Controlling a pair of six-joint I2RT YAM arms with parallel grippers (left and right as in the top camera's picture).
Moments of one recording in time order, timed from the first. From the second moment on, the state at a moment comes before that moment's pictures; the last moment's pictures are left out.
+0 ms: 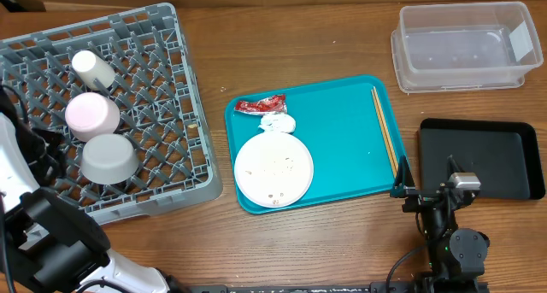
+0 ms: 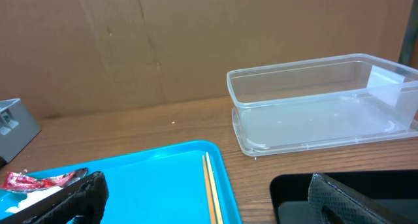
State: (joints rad) left arm 0.67 1.85 1.65 -1.43 -0.10 -0.71; right arm 0.03 0.01 0.02 -0.03 0.01 0.15
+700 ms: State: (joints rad) left arm 0.65 1.85 1.52 -1.22 0.01 -0.62; right arm 0.03 0.01 0.02 -0.03 0.01 0.15
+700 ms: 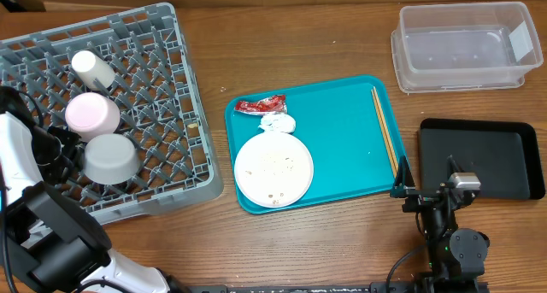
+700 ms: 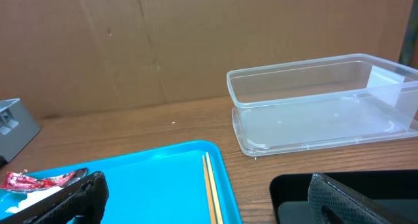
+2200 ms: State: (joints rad) left arm 0.66 1.83 1.38 -1.05 0.18 -0.44; right arm 0.03 0.01 0.02 -0.03 0.01 0.15
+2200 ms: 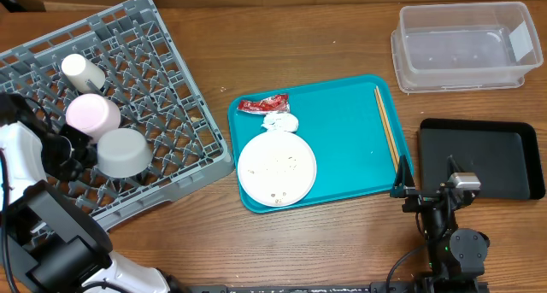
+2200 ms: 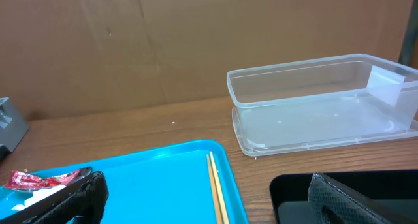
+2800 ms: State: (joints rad) left arm 0.69 1.84 1.54 -1.33 0.31 -0.41; right arm 0.03 0.01 0.02 -0.03 0.01 0.15
